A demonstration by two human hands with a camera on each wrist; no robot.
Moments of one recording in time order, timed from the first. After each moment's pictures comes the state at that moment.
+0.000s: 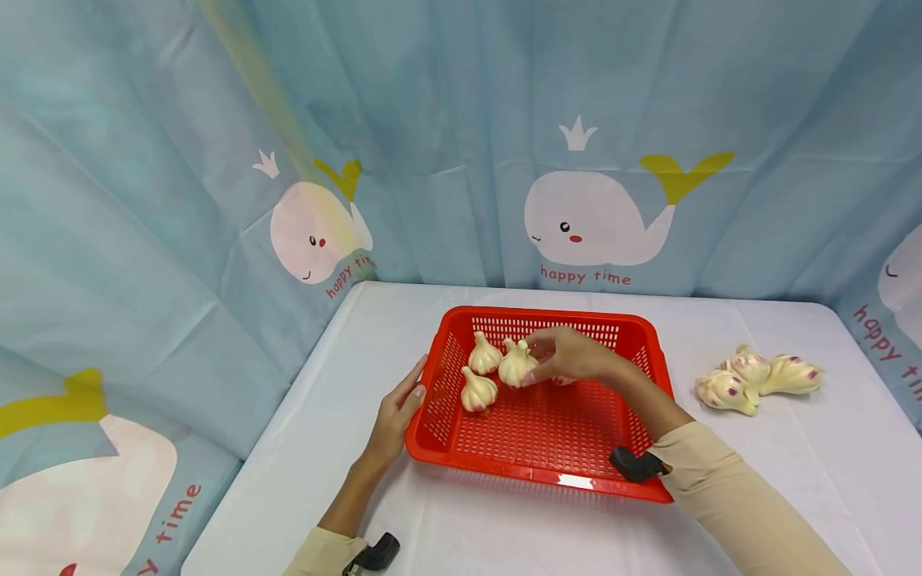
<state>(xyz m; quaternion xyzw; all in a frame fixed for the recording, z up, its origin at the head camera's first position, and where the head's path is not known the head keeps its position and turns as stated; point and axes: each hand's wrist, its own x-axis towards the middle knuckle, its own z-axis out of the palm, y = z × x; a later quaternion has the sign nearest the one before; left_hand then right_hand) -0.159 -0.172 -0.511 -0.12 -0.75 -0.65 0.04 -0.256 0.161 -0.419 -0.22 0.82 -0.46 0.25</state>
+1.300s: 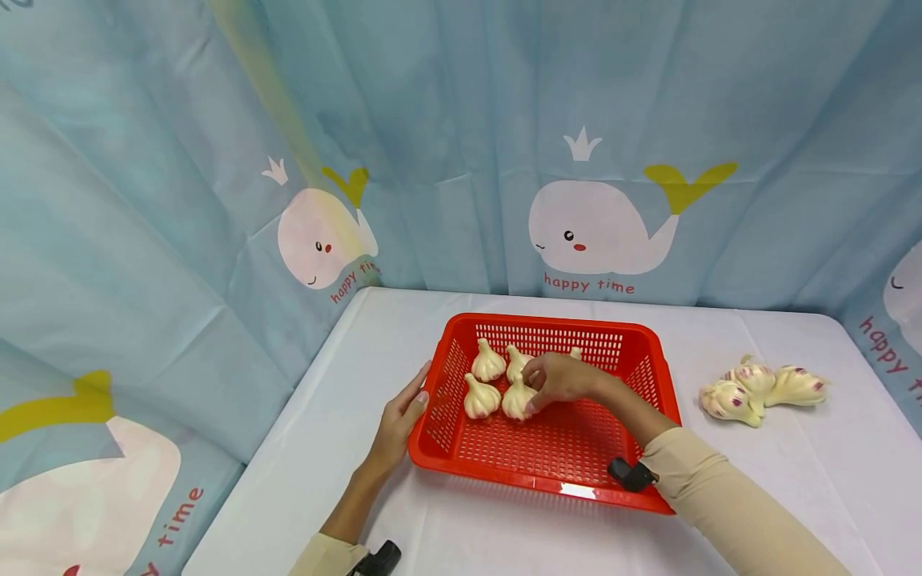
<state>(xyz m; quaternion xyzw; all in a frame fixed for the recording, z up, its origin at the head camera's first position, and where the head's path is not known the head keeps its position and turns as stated) -0.157 -0.170 -0.513 -0.11 -0.76 -0.64 0.04 -0.254 0.146 -0.436 -0.28 0.83 -0.39 0.28</state>
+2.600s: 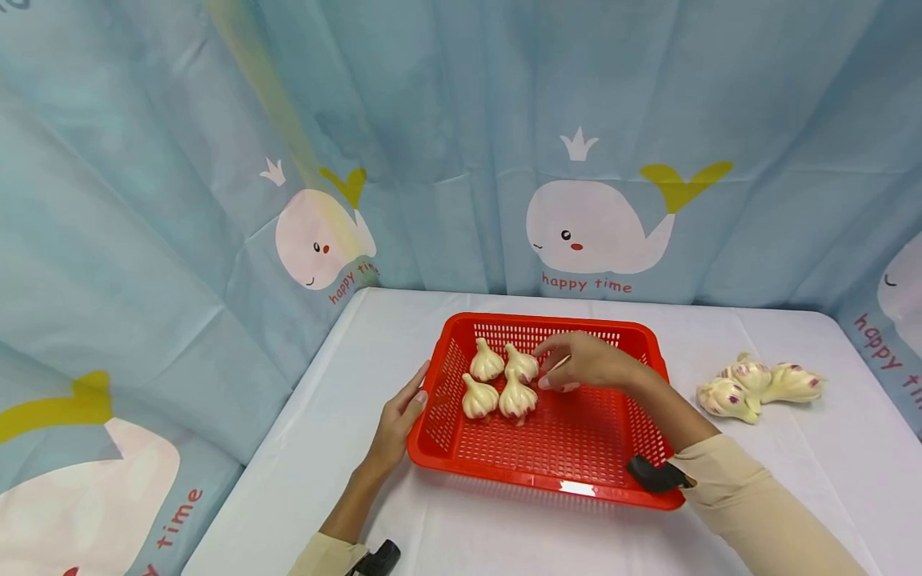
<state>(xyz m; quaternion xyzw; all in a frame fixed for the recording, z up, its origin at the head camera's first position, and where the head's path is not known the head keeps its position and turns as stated) -0.158 -0.170 -0.512 -0.10 -0.76 -0.64 0.05 -0.247 0.177 -0.402 -0.21 0.83 -0.45 0.26</state>
